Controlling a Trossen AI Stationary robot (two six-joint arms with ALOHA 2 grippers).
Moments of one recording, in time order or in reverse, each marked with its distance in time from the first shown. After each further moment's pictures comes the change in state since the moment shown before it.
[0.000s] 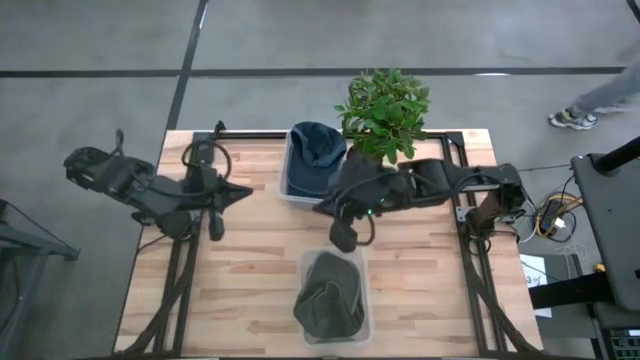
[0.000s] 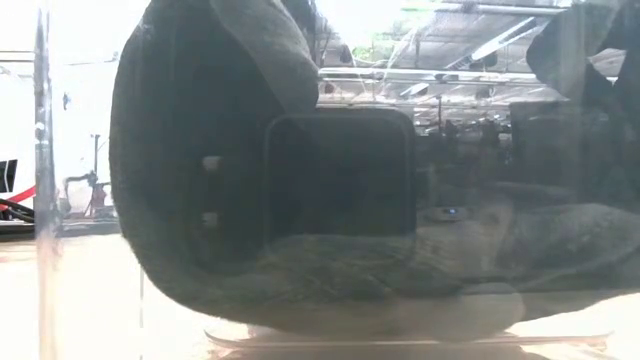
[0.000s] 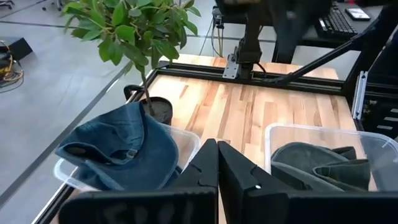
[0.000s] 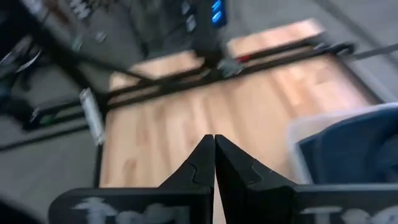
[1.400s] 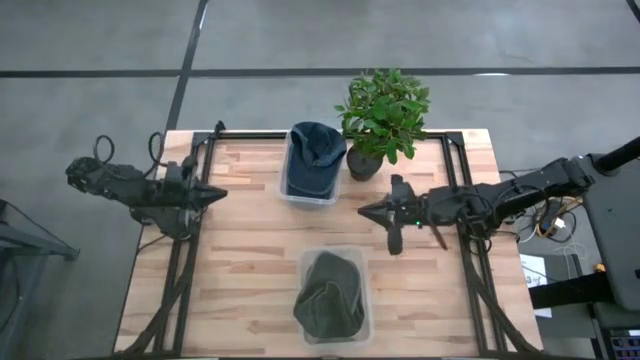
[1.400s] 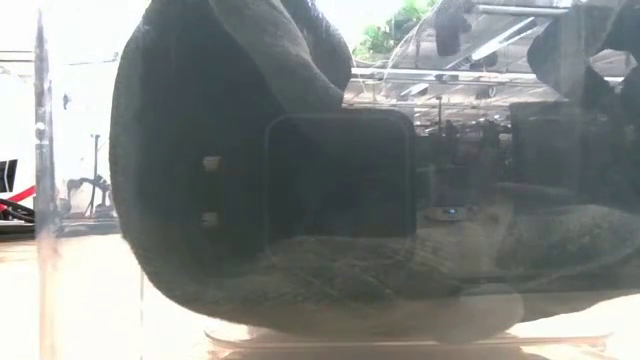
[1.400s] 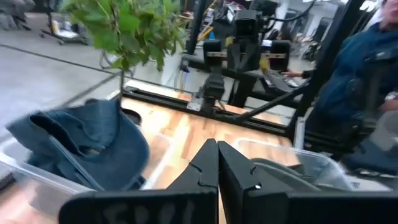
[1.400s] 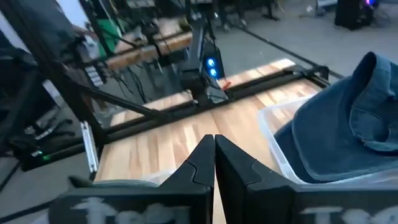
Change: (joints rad) left arm 0.022 -0.519 -0.651 0.411 0.140 0.029; right arm 0.064 -0.654 -1.175 0.858 0.175 0.000
